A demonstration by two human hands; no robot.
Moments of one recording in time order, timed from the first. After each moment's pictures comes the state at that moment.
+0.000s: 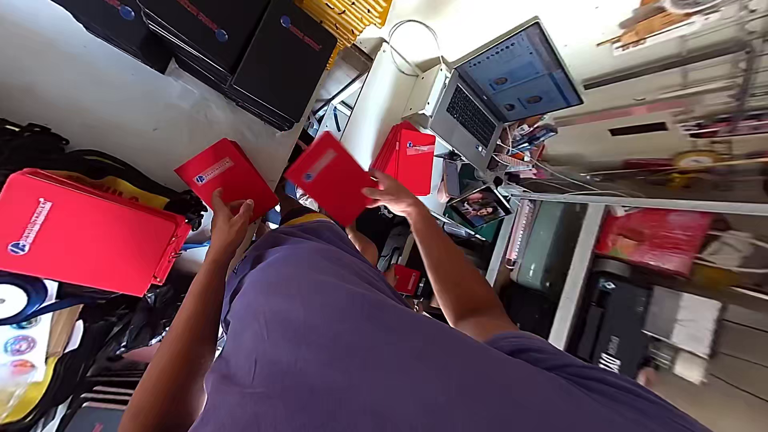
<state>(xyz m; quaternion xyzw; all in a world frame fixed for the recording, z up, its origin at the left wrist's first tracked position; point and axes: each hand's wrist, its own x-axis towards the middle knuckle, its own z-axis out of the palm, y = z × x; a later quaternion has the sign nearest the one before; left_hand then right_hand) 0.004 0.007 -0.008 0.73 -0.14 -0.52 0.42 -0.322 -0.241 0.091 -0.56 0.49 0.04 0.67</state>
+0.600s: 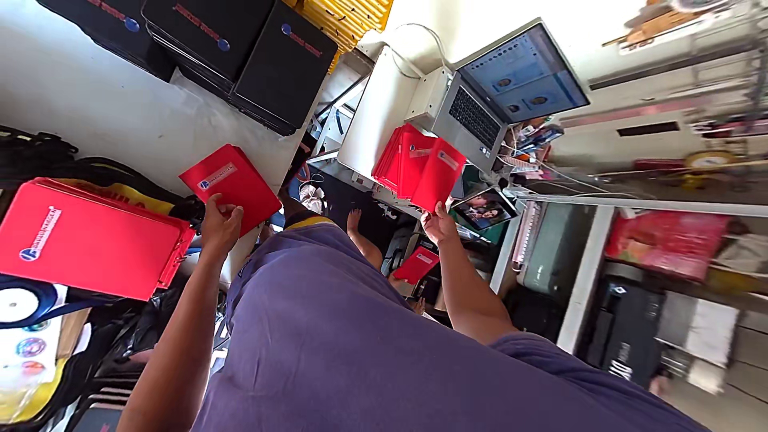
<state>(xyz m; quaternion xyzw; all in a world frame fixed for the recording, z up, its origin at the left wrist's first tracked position) 0.026 0.009 -0.016 0.79 -0.17 -0.48 0.34 -0.505 -0.238 0.043 -0.16 0.64 -0.43 0.62</state>
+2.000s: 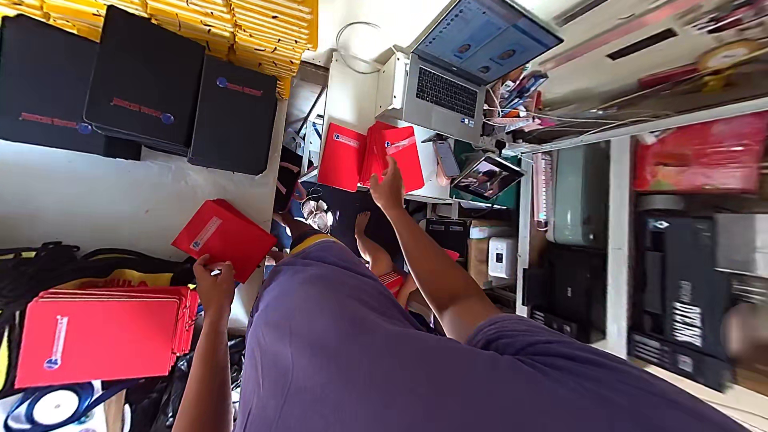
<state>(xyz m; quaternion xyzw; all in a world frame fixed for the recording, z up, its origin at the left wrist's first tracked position) 0.023 0.012 -0.024 0.81 -0.16 -0.42 0.37 -0.338 -0.275 0.043 -0.62 0.76 -0.05 0.20</state>
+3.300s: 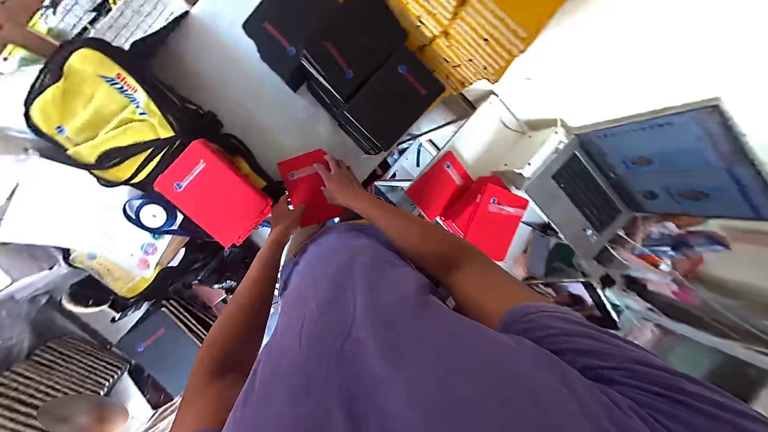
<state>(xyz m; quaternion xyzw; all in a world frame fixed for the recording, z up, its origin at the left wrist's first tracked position) 0.025 0.022 -0.027 0.85 -0.07 -0.44 0.29 -0.040 -0.180 -0.011 -0.93 0.17 0.17 0.26</state>
